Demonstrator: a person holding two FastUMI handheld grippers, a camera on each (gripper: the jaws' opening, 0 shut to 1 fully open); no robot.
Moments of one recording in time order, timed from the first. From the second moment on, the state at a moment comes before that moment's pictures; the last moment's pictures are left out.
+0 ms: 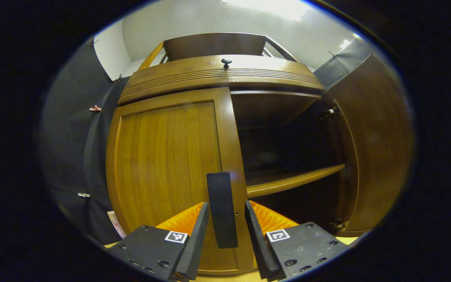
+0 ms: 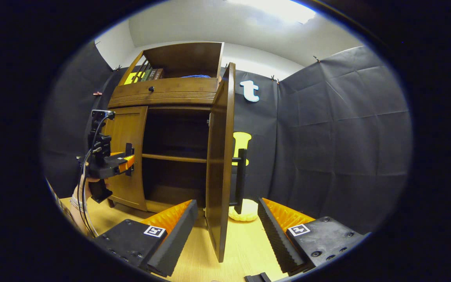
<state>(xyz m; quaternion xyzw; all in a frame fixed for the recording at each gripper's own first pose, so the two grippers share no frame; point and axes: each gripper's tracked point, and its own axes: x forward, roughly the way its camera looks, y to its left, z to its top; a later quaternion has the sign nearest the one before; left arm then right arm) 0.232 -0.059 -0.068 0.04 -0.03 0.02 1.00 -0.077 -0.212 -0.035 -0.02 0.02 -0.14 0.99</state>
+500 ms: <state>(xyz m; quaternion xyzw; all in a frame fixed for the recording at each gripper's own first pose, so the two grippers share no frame) 0.253 -0.053 -0.083 0.06 -0.01 0.03 1.00 -0.072 -0.218 -0.039 0.00 0.02 -0.13 0.99</state>
